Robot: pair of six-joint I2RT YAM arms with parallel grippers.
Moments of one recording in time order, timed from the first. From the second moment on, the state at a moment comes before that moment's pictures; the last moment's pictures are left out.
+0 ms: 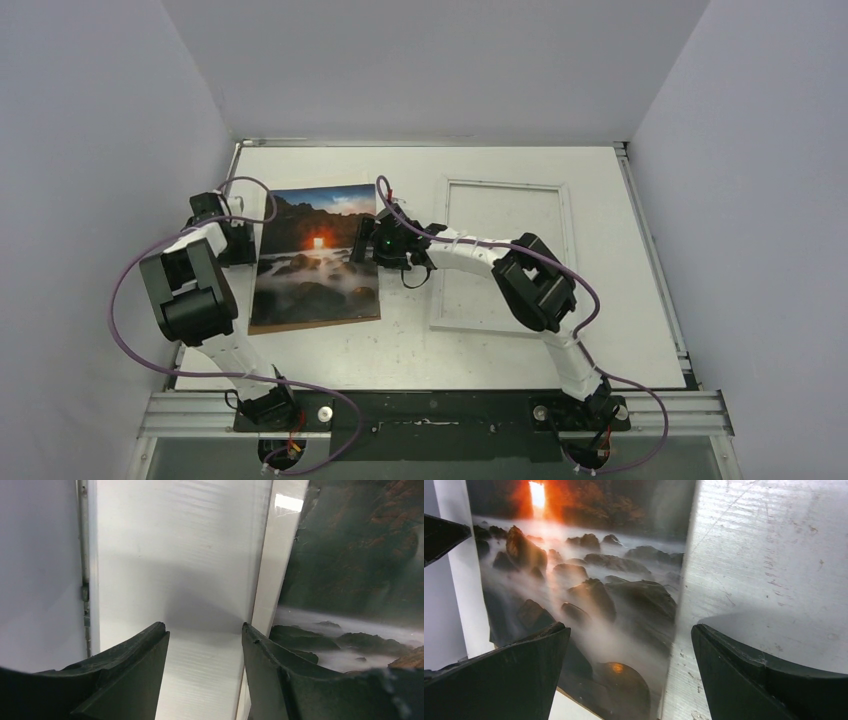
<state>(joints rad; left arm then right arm) 0.39 1.81 1.10 -0.36 -0.03 0.21 0.86 2.18 1.58 -0.18 -0.04 0.85</state>
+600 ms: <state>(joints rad) 0.34 1.81 1.09 -0.37 -0.03 0.19 0.84 2.17 1.52 -0.08 -0.14 0.91</state>
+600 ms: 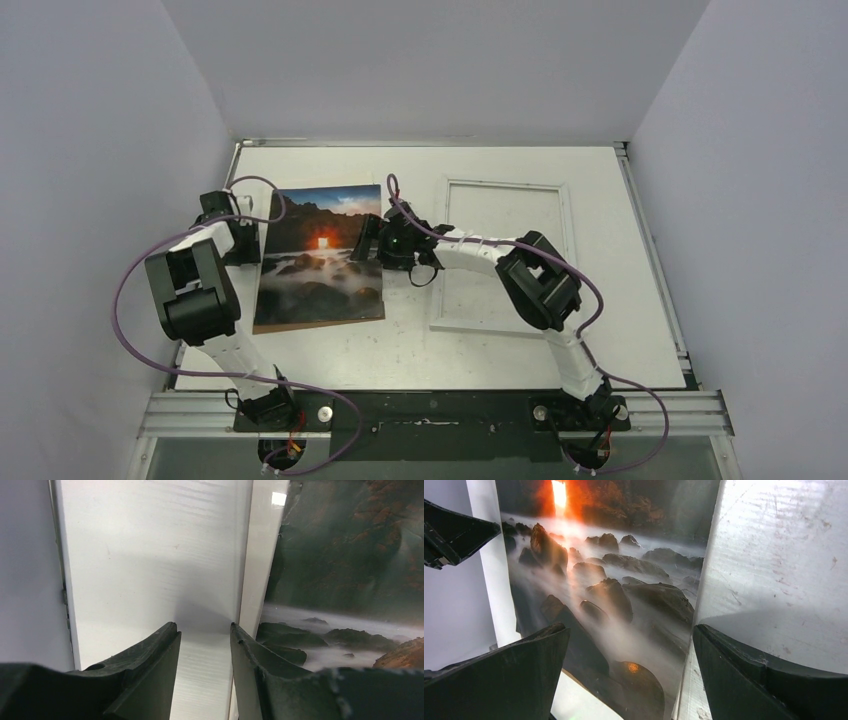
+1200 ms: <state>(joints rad) 0.33 1.79 1.08 -0.39 -0.03 0.19 0.83 2.00 1.43 0.05 -0.25 0.96</state>
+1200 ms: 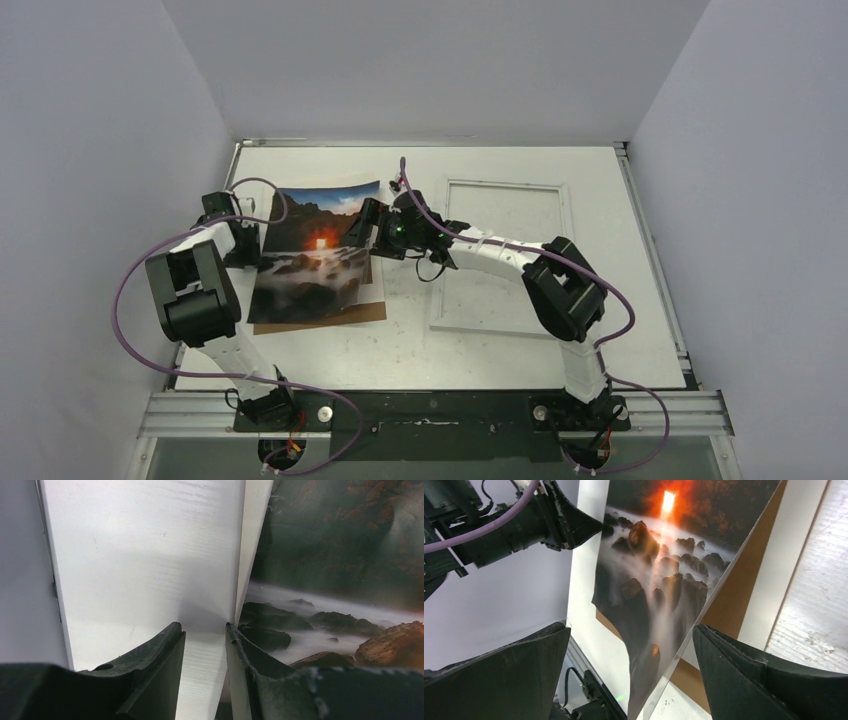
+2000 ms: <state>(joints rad) 0.33 1.79 1.08 -0.43 -0.02 0.19 0.83 2.01 1.34 0.46 -0.46 1.12</state>
